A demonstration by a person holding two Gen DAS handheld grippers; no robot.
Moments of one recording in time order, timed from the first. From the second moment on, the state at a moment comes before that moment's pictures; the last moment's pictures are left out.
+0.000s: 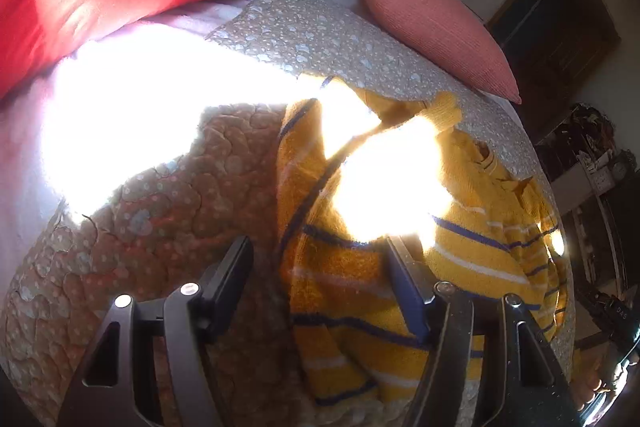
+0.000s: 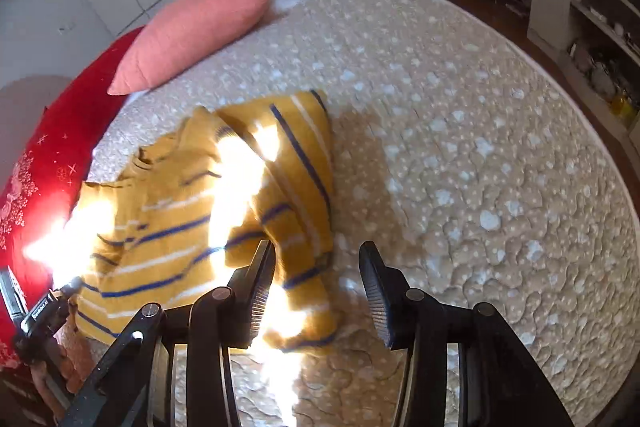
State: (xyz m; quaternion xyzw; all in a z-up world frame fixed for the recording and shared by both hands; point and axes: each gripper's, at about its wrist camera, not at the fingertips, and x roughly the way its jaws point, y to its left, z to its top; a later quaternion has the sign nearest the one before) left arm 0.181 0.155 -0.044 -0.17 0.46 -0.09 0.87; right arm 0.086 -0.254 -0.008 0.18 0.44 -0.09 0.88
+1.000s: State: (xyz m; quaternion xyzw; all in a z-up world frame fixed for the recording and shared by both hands) left arm 0.171 0.217 -0.041 -0.22 0.45 -0.04 0.87; right arm 0.233 -0.017 -0.013 0.06 0.51 0.14 0.85
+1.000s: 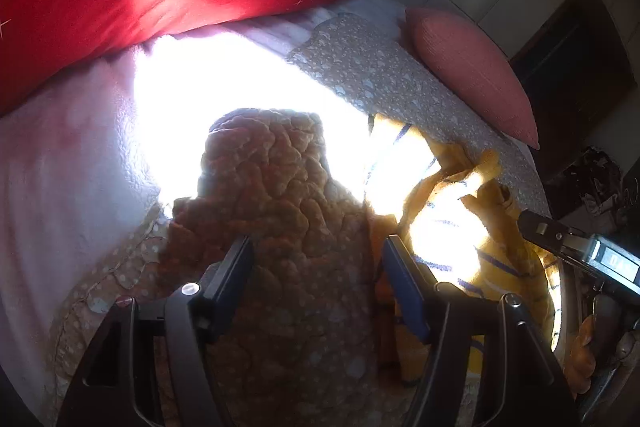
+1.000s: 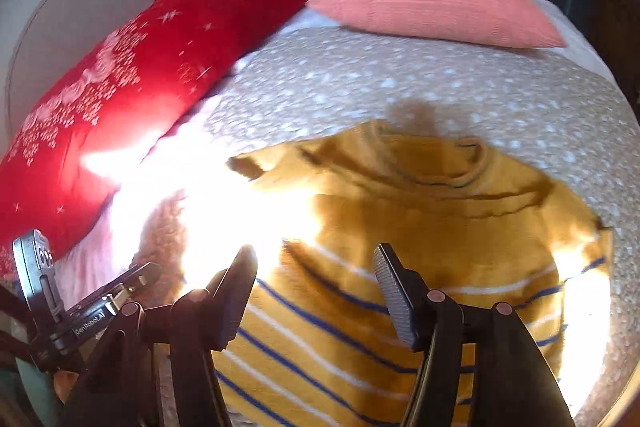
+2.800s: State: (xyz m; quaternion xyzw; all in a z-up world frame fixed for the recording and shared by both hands) left arm 0.163 0.075 -0.020 -0.19 0.41 -0.33 0.83; right arm 0.226 -0.092 0.016 0.08 0.49 0.13 0.86
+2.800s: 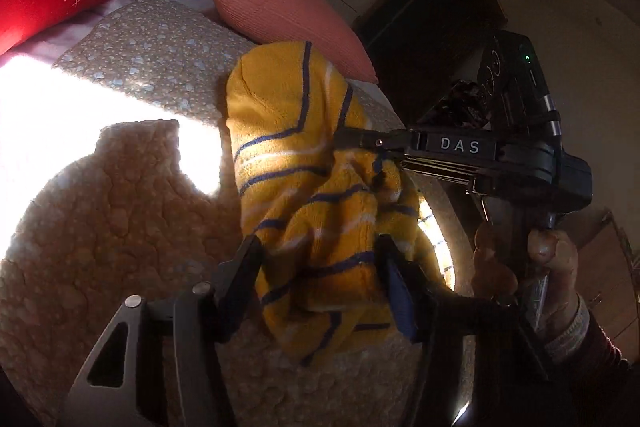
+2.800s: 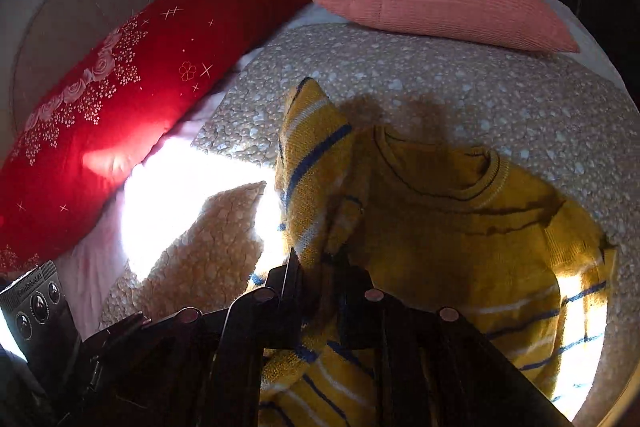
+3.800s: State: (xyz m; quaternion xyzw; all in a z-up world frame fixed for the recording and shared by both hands) left arm 0.177 0.009 -0.045 -0.16 0.45 -0.32 0.82; right arm 0.146 -0.282 -0.004 0.28 0.43 0.02 0.86
